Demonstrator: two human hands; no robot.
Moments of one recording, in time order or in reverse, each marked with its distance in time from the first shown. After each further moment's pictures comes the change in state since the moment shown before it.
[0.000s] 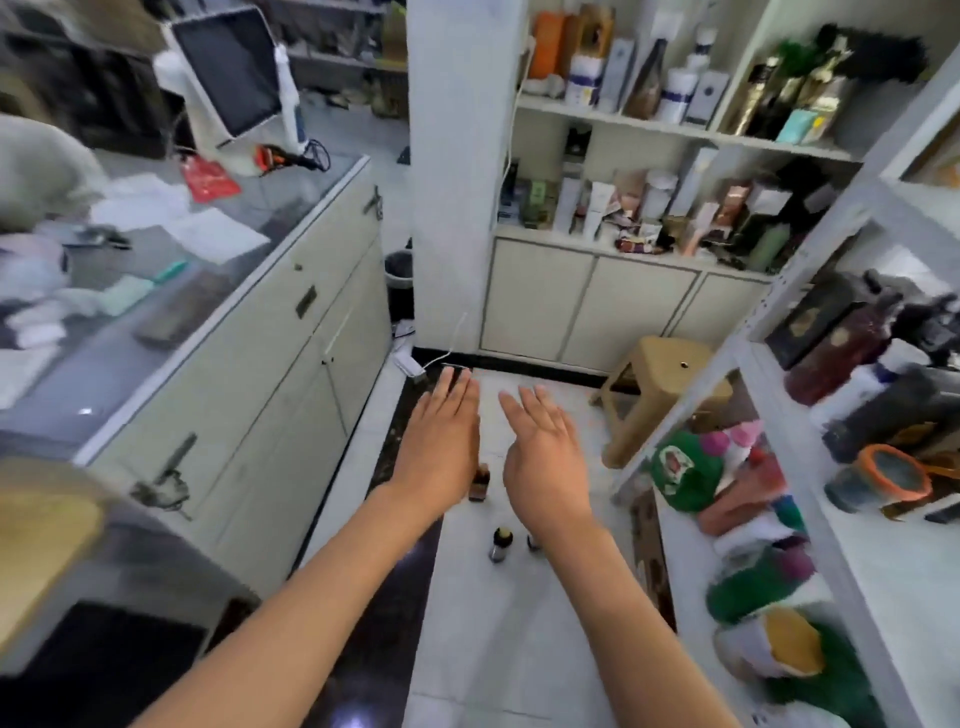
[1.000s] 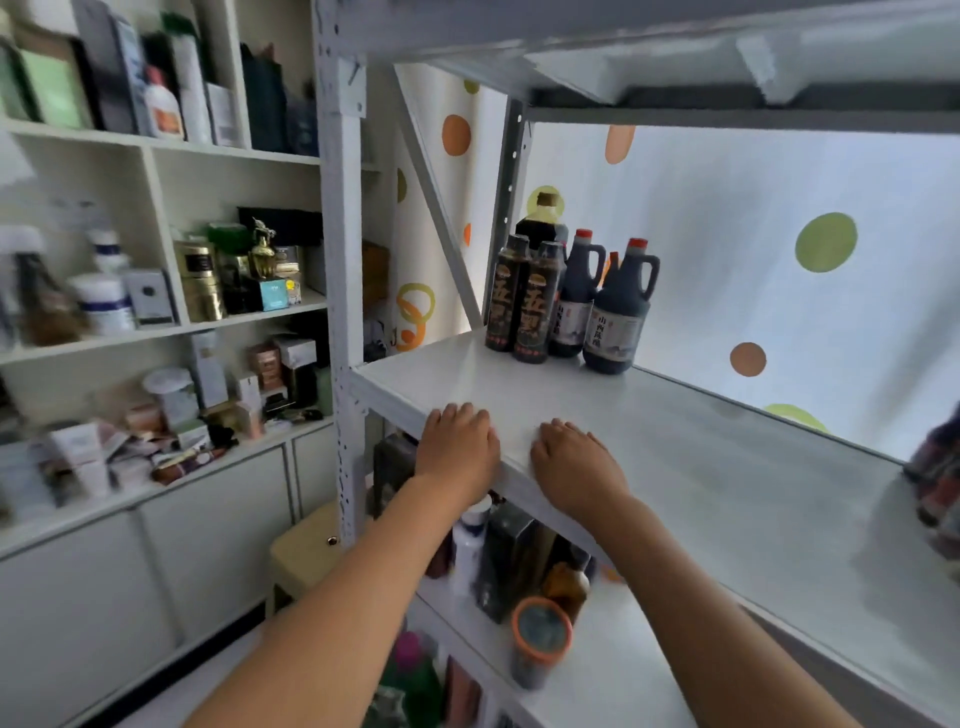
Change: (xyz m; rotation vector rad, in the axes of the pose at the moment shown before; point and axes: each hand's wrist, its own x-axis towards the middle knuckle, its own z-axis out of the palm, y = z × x) left_hand 0.376 0.514 0.057 -0.077 -0.101 0.959; right_hand 0.089 0.417 -0.327 -0.375 0.231 0.989
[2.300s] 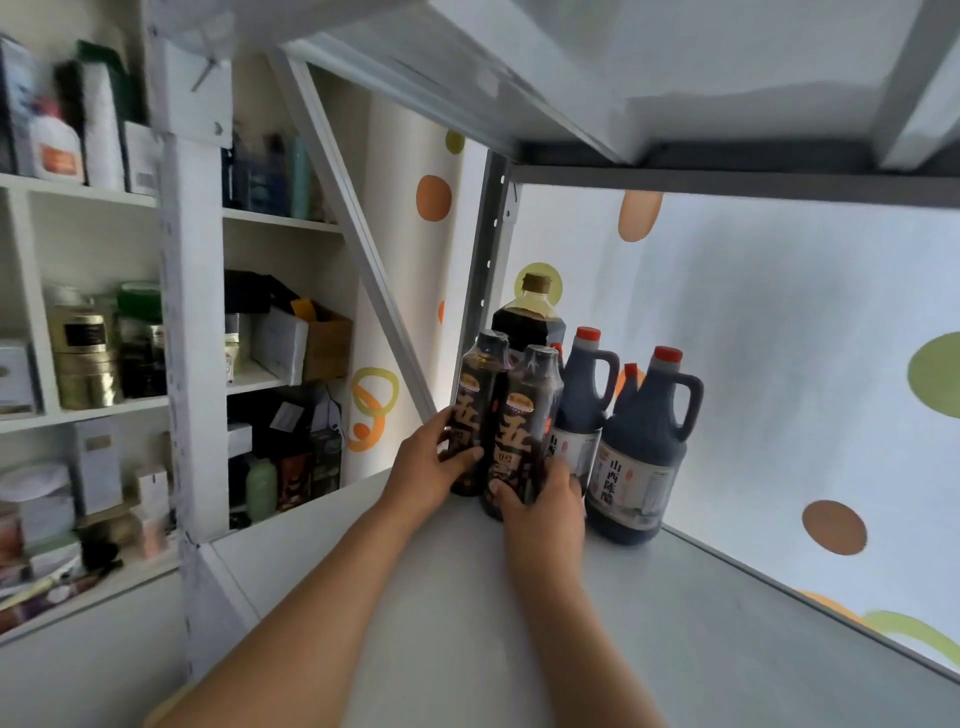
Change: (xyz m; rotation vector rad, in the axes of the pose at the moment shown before) left_hand 0.264 -0.046 0.041 -1.010 0.284 -0.020; right_hand 0.235 0.033 0.032 0.683 0.507 0.248
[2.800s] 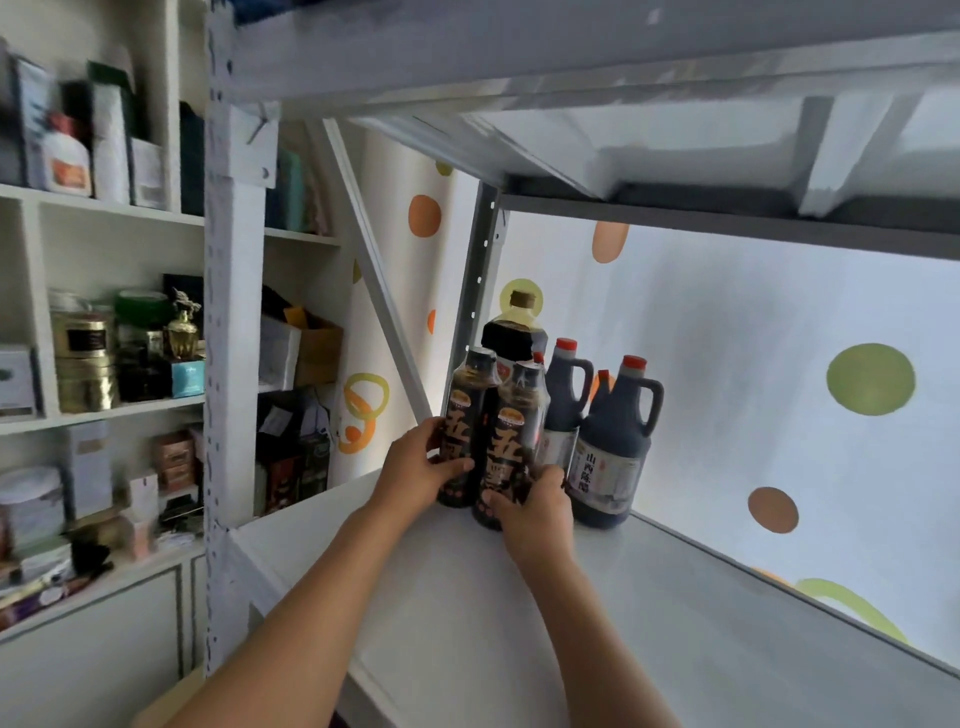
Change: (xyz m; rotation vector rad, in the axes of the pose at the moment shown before) left_hand -0.028 0.016 -0.017 0.009 -0.012 0.005; right_hand -0.023 -0.015 -0.028 0.034 -0.144 0.084
